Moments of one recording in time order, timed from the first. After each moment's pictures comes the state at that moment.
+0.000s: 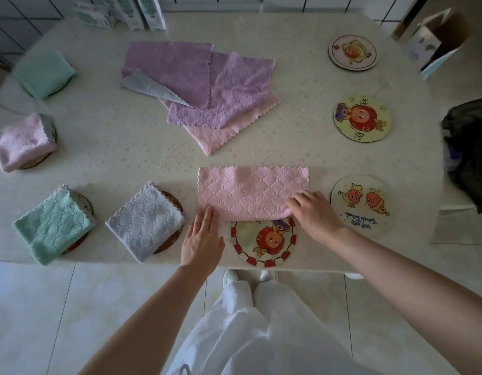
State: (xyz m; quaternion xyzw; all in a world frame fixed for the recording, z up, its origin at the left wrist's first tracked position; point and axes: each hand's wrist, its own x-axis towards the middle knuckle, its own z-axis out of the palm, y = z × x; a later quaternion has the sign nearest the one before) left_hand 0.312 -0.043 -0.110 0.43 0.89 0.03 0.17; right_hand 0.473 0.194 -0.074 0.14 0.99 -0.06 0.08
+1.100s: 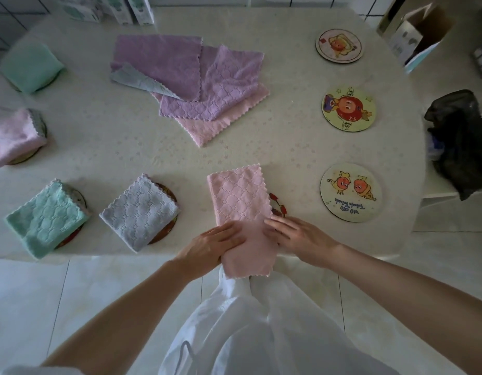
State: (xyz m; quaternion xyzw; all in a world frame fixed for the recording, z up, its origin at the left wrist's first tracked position) left_hand 0.320 -0.059 -0.103 0.69 0.67 0.14 0.22; right_hand 0.527 0.150 -0.087 -0.06 0.99 -0.04 0.13
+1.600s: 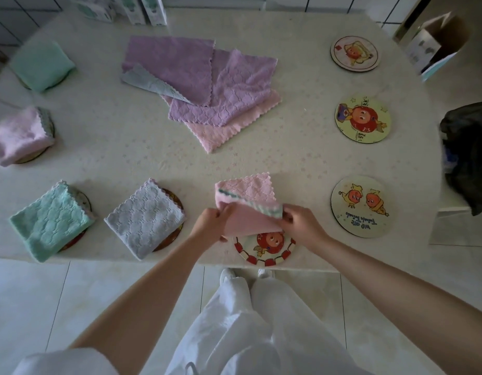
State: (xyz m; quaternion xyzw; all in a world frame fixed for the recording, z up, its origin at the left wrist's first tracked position) left_hand 0.293 0.004 -0.068 0.16 0.82 0.29 0.46; right_hand 0.462 0.159 -0.083 0.32 0.82 -0.47 0.03
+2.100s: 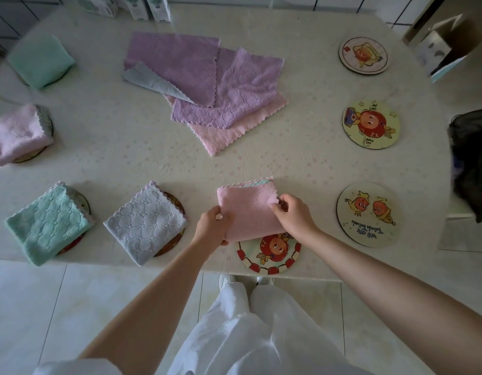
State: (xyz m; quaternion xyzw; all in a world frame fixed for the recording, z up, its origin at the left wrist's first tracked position) left_hand 0.287 0.008 -0.080 0.06 0.81 0.37 0.46; right_hand 0.417 0.163 -0.089 0.44 0.78 -0.45 0.03
